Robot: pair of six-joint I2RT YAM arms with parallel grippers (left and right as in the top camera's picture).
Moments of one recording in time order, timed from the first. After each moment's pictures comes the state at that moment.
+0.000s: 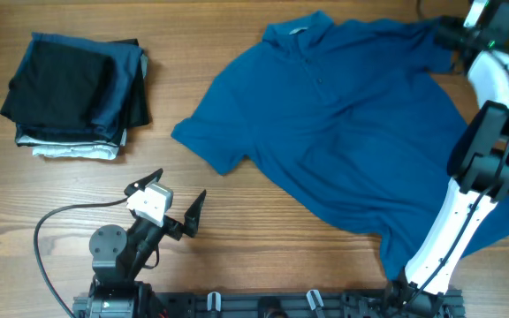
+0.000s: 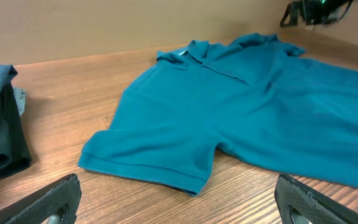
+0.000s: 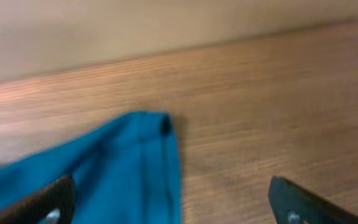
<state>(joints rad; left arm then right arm) -0.02 0.19 0.02 -0.06 0.47 0.05 -0.34 2.43 2.03 -0.33 -0.03 -0.10</state>
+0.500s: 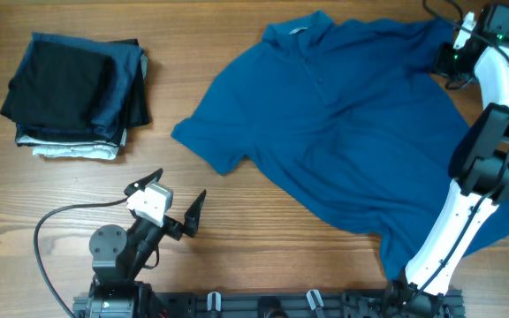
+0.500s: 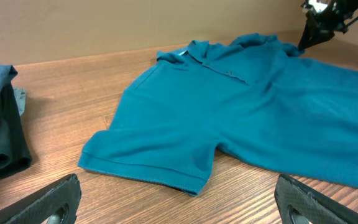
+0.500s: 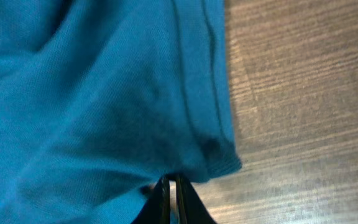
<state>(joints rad) -0.02 0.19 0.02 -0.06 0.47 0.05 -0.34 2.40 1.97 -0.66 -0.09 -0.03</state>
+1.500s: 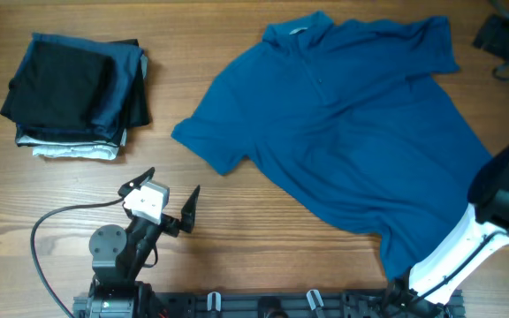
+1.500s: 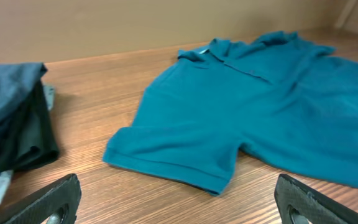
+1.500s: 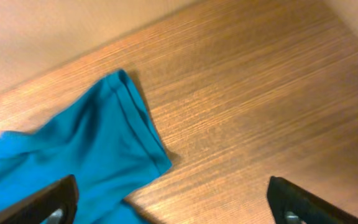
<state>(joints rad) -0.02 0.19 0.02 -0.06 0.37 0.06 -0.45 2.13 1.96 -0.66 -0.07 0.03</state>
